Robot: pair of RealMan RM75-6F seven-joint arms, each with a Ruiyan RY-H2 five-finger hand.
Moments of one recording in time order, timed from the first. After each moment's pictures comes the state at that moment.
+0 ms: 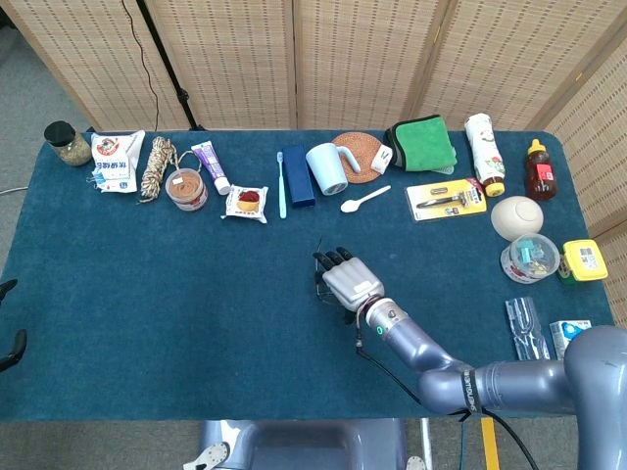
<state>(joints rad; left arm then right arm) -0.03 -0.97 -0.03 -1.73 1.42 1.47 -0.02 1.19 -1.40 0.05 -1.73 -0.58 0.82 -0.56</state>
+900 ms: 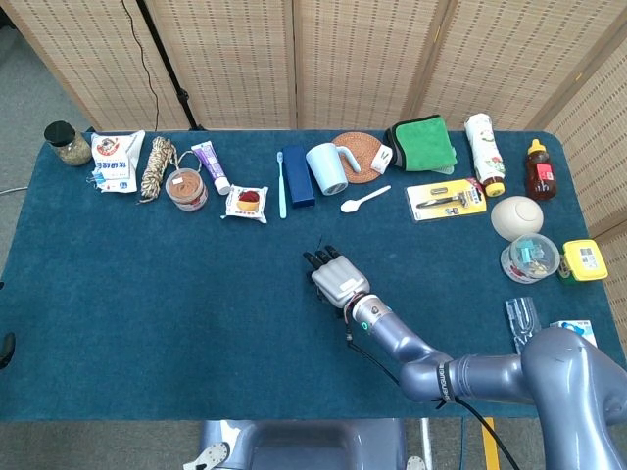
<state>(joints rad) -0.01 -0.95 -0.03 -1.72 1.41 1.48 -0.06 1.19 -1.56 0.04 -1.50 -0.67 0.78 -0.56</state>
